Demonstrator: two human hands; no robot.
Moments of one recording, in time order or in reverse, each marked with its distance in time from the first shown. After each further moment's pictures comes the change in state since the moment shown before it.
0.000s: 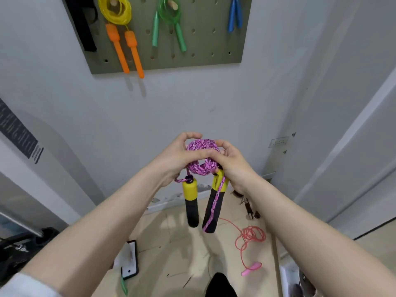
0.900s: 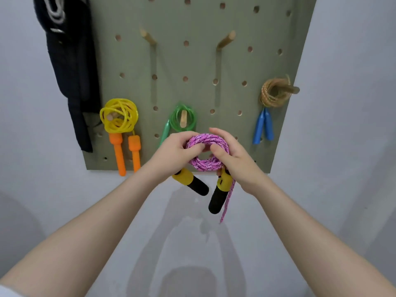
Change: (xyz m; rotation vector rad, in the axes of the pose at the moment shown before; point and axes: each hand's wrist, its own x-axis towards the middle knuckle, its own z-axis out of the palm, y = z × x) left_hand 0.258 0.194 -0.073 0.526 0.391 0.584; right_hand 0.298 -0.207 -0.028 -0.443 -0.291 -0.528
